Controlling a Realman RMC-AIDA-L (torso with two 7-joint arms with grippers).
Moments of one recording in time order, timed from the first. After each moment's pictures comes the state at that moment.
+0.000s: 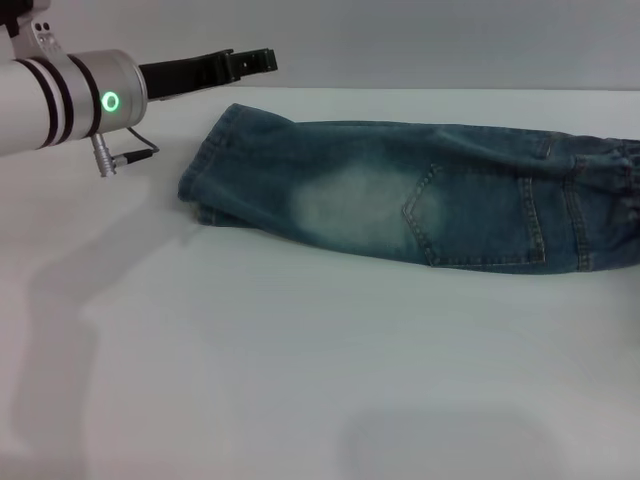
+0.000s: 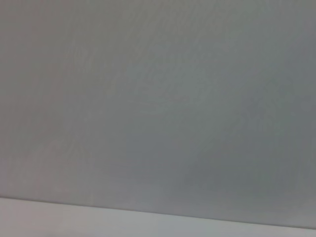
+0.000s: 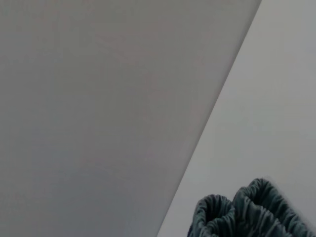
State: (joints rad) left arm -0.59 -2.06 1.32 0.95 -1.22 -0.68 0.59; right arm 0.41 2.04 -0.69 -0.33 1.86 0.83 -1.11
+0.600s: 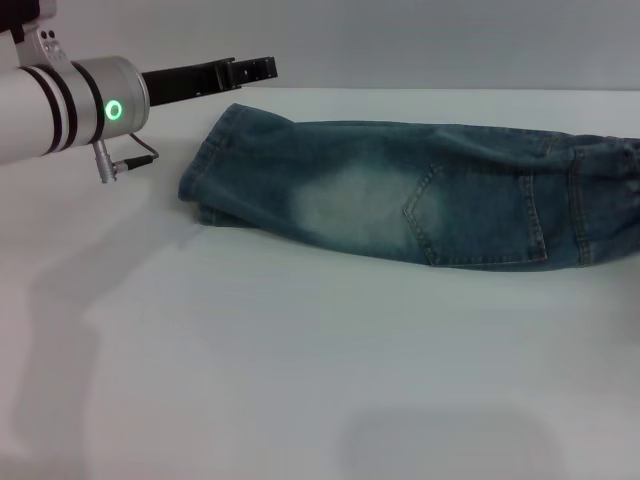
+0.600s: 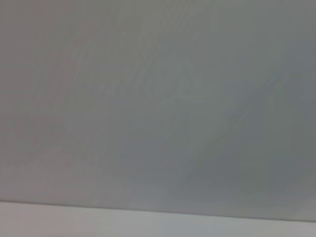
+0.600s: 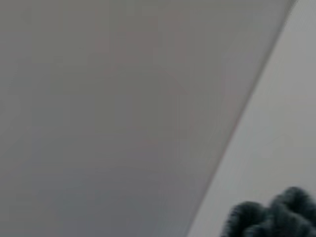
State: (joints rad) left arm -0.59 -2.06 1.32 0.94 -1.22 -0.67 0.65; right arm 0.37 2.07 -0.69 -0.43 1.86 0.89 -1.11
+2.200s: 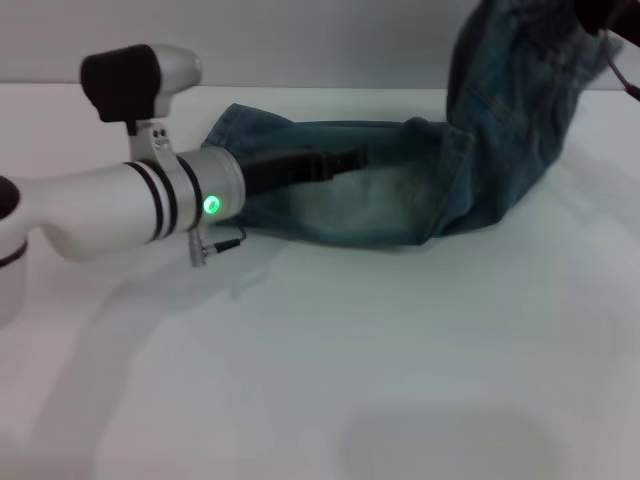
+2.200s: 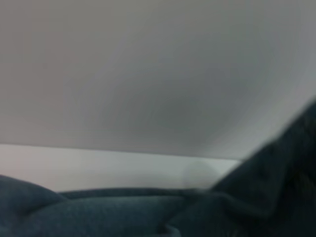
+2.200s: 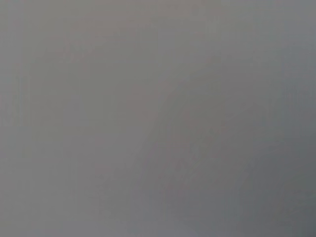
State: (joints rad) left arm -0.57 -2.07 1.72 0.77 -1.79 -0.49 1.05; right arm 0.55 2.07 -1.05 -0.81 1.86 0.87 -0.83
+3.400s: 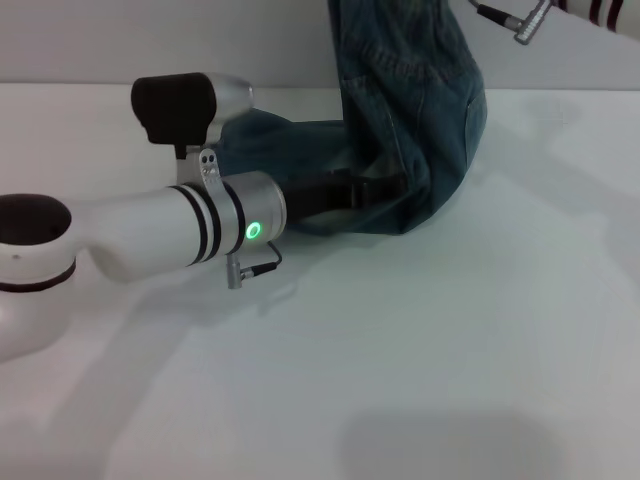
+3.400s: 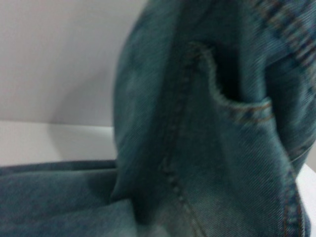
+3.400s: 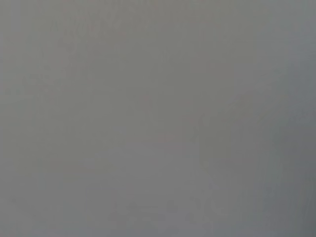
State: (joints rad) left arm -0.60 -2.08 1.92 0.76 -1.96 -0.40 1.12; right arm 0.82 2.07 -1.20 -0.75 1.82 0.73 -0.82
